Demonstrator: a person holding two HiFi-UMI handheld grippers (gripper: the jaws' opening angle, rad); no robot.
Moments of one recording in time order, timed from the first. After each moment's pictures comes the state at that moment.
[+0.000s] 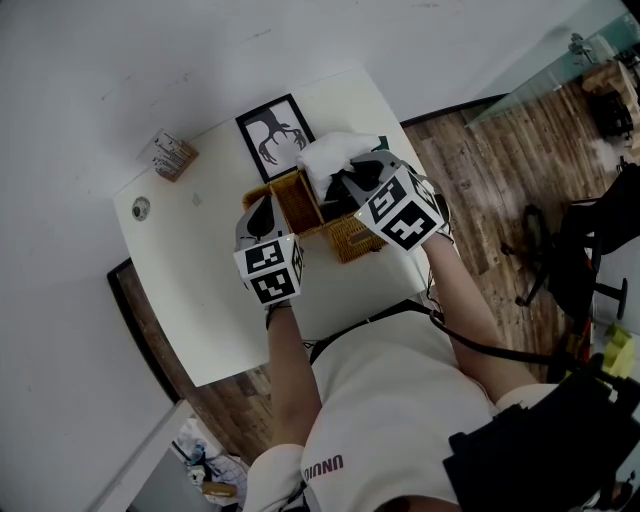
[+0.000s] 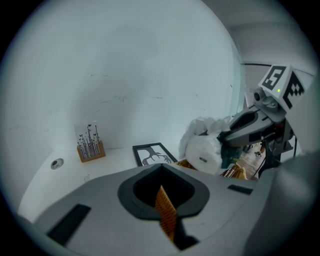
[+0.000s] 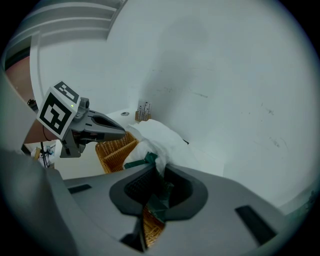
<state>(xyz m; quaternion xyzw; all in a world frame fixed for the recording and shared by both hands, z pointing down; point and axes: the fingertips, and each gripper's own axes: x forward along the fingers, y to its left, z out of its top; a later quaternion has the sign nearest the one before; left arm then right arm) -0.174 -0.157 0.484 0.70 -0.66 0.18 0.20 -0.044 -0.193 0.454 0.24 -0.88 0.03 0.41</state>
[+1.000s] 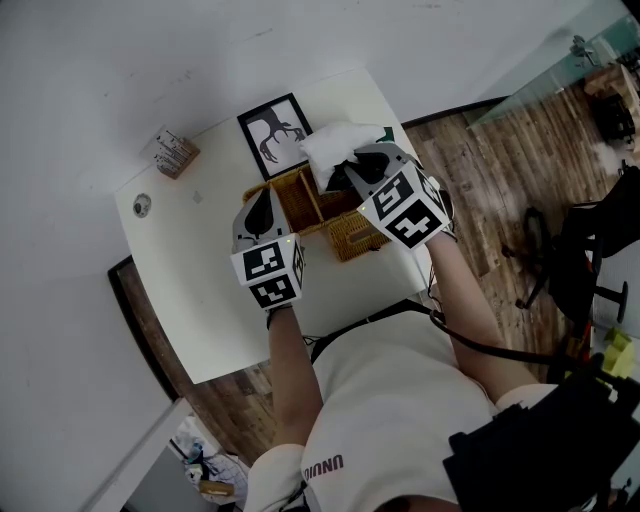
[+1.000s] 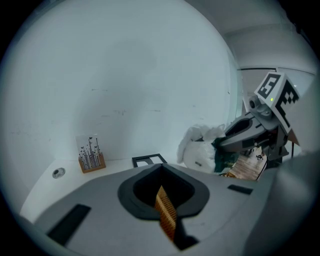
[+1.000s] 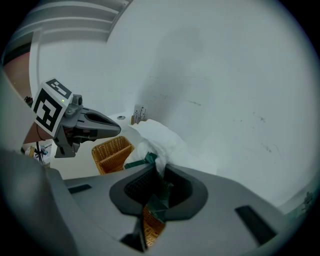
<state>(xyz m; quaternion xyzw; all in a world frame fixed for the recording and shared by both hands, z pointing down) -0.171 -0.160 0.450 0.71 -0.67 0.15 0.17 -0.040 -0.203 0.434 0.27 -0.88 0.00 0.40</state>
